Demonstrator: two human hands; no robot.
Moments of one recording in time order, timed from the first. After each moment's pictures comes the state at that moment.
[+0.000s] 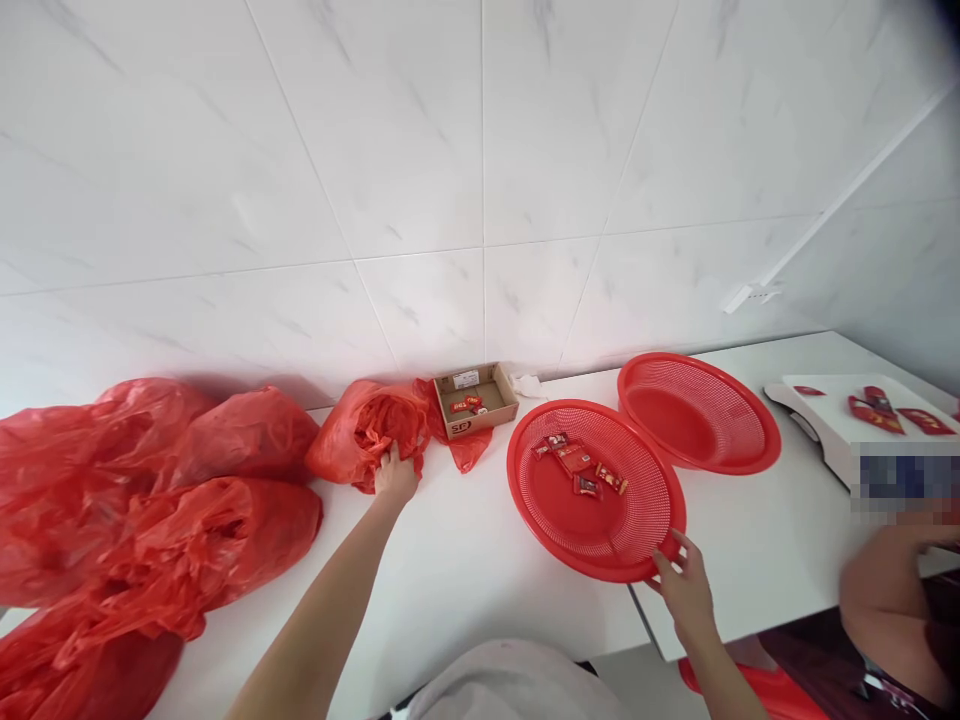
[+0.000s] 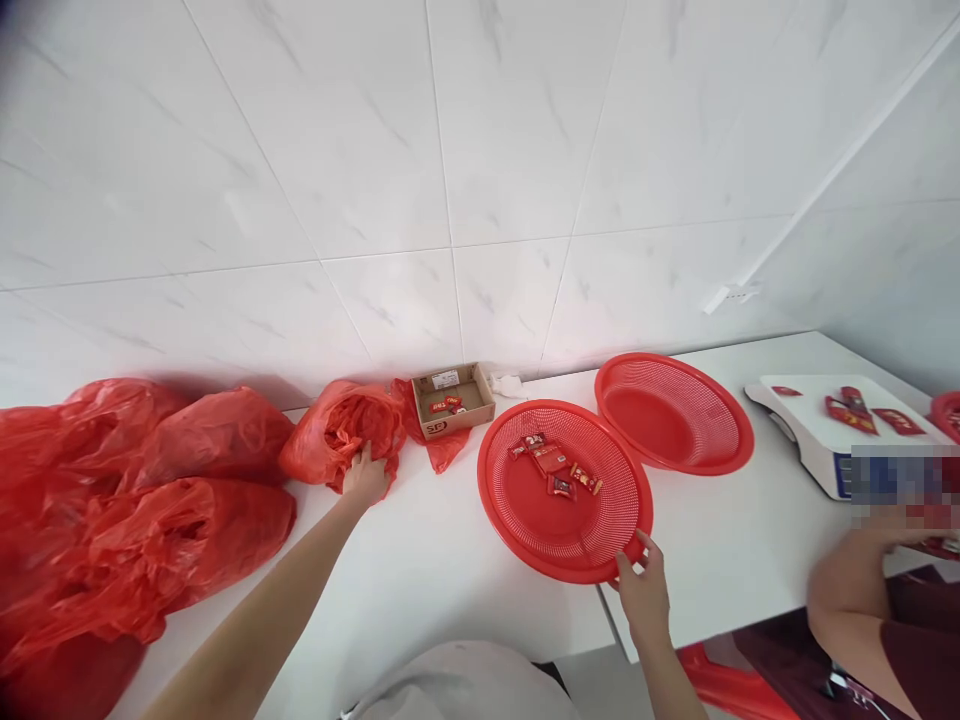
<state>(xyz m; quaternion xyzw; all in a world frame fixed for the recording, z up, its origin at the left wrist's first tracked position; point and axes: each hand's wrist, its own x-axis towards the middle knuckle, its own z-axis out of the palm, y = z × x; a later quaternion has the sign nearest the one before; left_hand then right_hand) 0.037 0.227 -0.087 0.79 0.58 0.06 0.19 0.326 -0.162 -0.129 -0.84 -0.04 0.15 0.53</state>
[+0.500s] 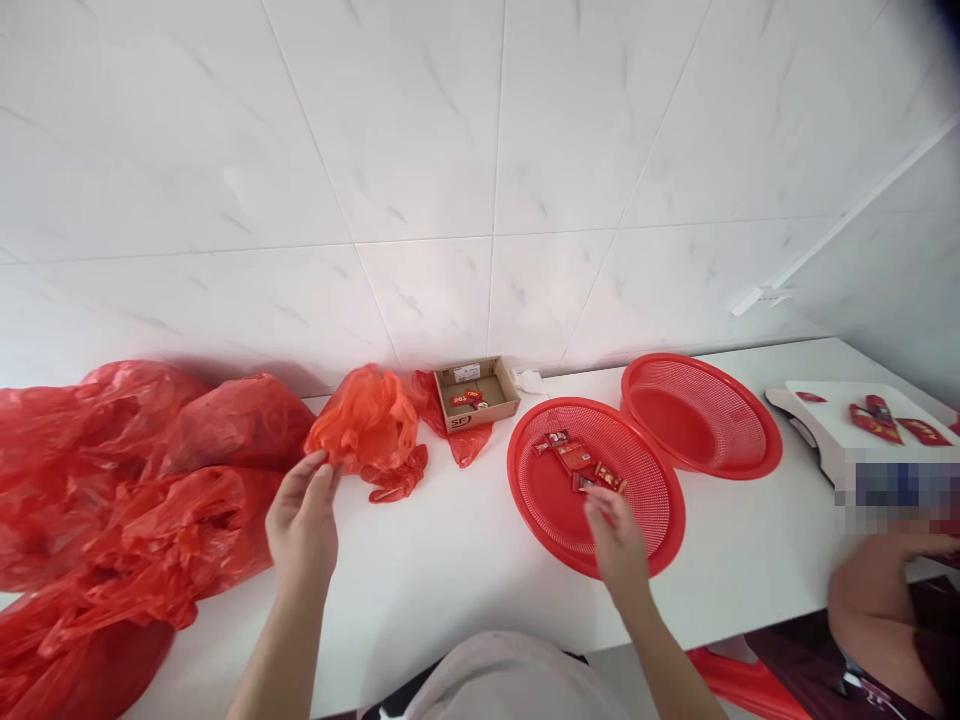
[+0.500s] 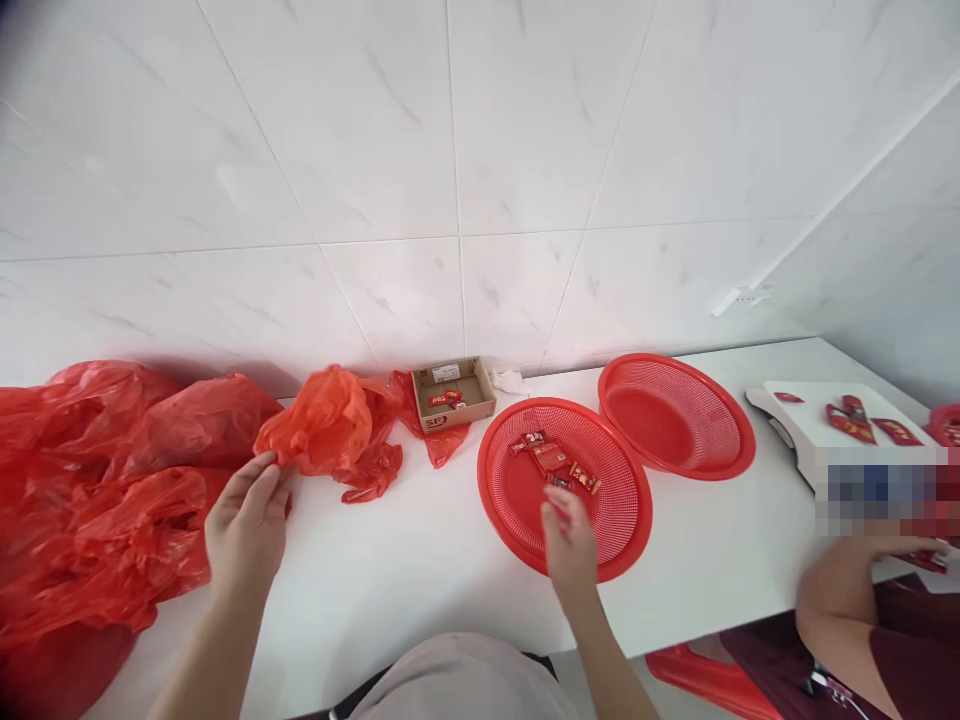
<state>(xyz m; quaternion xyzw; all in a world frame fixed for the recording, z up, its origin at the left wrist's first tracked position) -0.027 0.155 0.039 0.48 0.49 0.57 0.46 0.253 -0.063 -0.018 -0.78 -0.19 0.22 0.56</state>
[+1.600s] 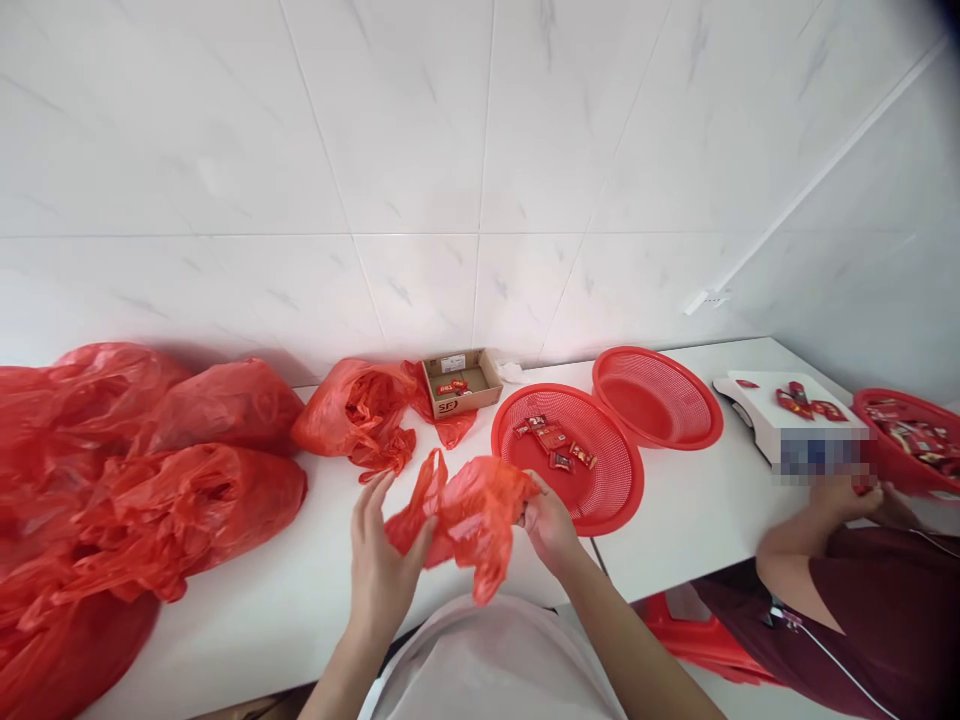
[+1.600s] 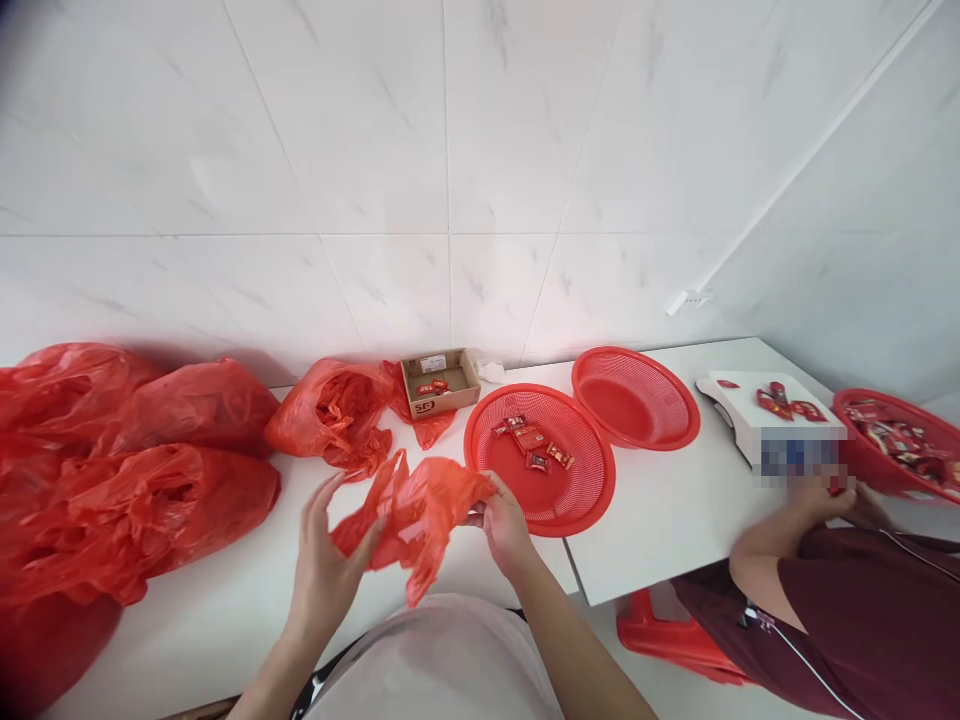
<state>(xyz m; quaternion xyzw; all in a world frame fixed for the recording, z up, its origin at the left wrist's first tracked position) -0.019 0.034 0.017 0.73 0.47 0.40 0.30 0.189 -0.050 -0.005 -0.47 -0.16 0.52 0.70</state>
